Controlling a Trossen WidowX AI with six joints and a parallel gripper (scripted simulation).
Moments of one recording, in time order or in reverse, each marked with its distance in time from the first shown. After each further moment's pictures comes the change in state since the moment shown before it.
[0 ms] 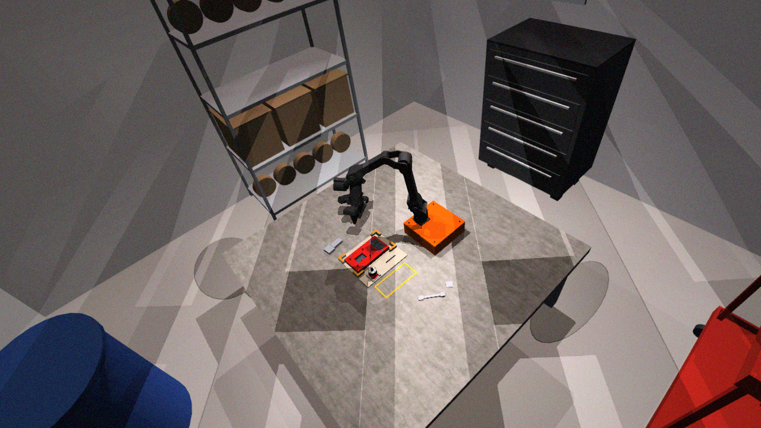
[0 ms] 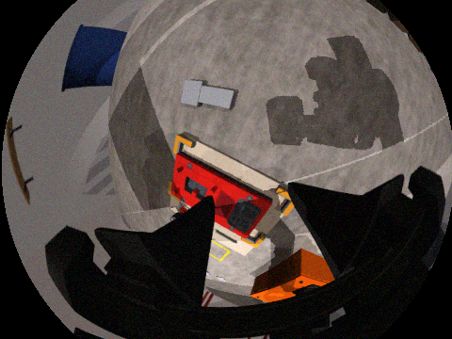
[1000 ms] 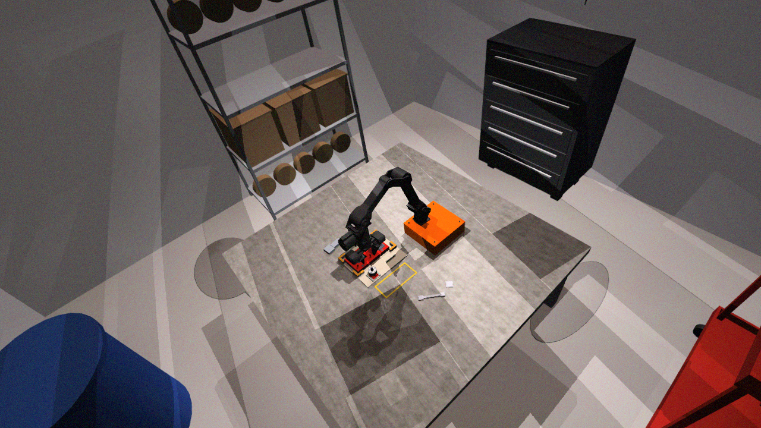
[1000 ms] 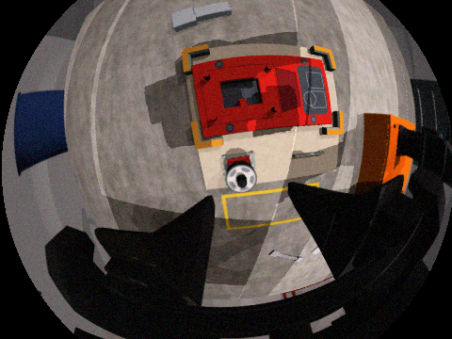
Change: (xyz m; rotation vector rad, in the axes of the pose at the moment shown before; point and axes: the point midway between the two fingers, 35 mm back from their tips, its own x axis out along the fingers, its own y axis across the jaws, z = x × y) arm 0.082 0.202 -0.127 0.525 -0.060 -0.335
